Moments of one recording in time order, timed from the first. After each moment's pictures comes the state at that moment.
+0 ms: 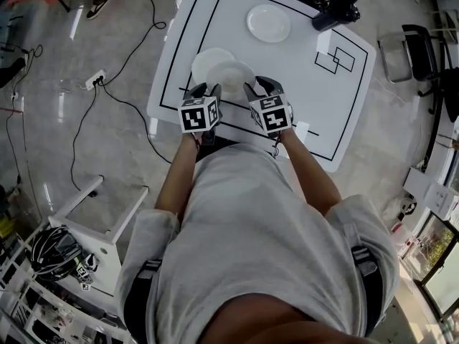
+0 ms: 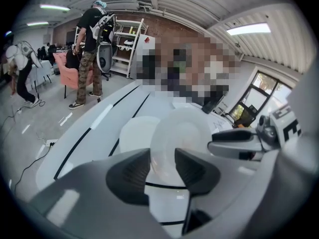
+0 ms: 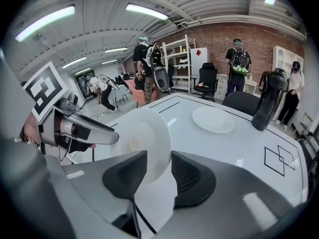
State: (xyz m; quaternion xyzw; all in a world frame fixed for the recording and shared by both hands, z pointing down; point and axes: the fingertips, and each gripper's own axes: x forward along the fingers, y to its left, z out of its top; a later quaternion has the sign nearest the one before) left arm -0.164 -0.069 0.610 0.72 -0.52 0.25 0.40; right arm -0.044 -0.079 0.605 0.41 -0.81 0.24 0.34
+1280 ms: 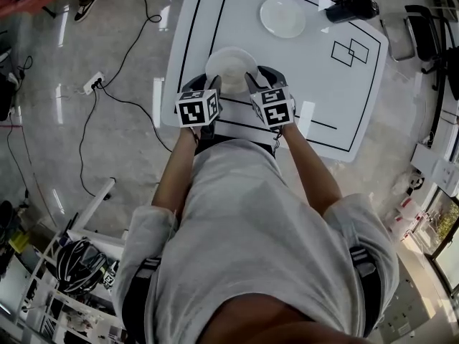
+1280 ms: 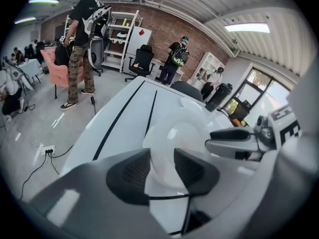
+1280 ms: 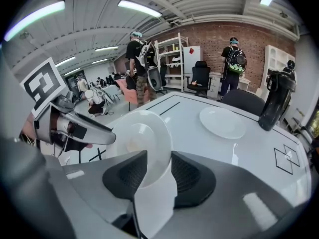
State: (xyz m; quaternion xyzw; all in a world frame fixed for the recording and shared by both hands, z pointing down) left arm -0.222 -0.122 0.627 0.74 -0.47 0.28 0.40; right arm -0.102 -0.125 0.622 0.46 -0.78 0.26 0.34
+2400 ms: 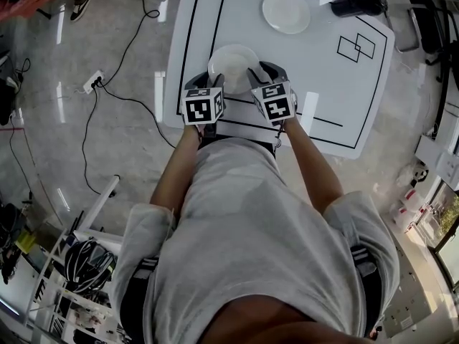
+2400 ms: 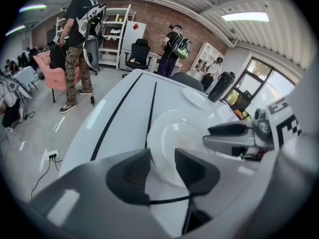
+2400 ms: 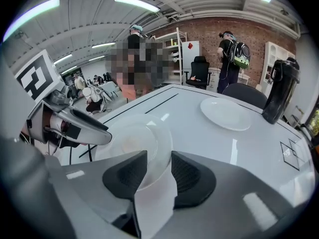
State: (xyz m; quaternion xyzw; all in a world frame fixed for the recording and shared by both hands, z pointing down) left arm -0.222 -0.128 0.652 0.73 -0.45 0.33 0.39; right arm -0.104 -0.136 0.654 0.46 -0.77 0.27 0.35
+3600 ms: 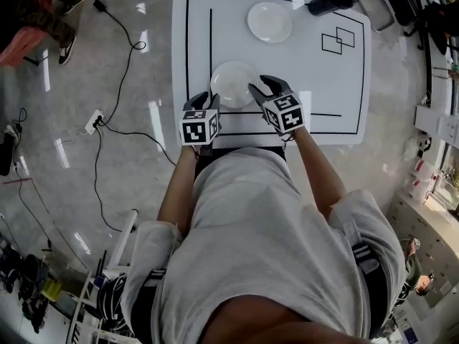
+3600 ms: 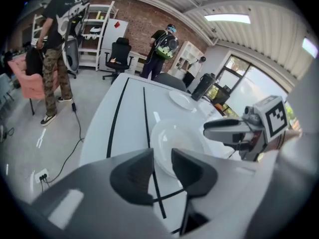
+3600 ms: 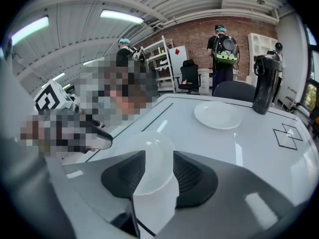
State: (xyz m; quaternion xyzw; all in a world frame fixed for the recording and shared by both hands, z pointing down) left arm -0.248 -0.127 0.625 0.79 -0.36 0.33 0.37; right arm -0.111 -0.125 0.617 0.49 -0.76 0.31 0.29
